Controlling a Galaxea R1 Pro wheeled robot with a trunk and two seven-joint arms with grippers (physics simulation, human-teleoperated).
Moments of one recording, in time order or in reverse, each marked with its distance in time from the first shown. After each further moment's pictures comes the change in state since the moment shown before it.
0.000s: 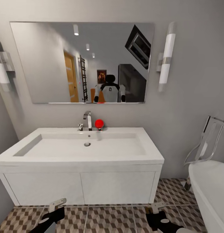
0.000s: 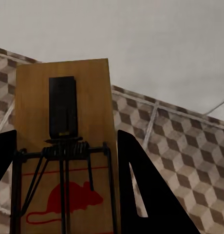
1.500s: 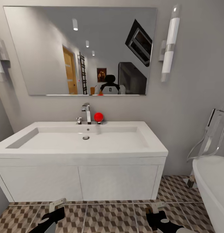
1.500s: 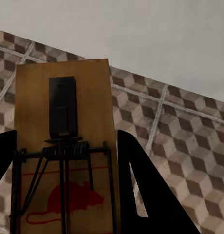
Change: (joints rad) left arm 0.000 0.000 0.003 0.000 0.000 -0.001 0.002; right arm 0.000 0.000 0.002 -0.002 0.000 -0.002 -0.002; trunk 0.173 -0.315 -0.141
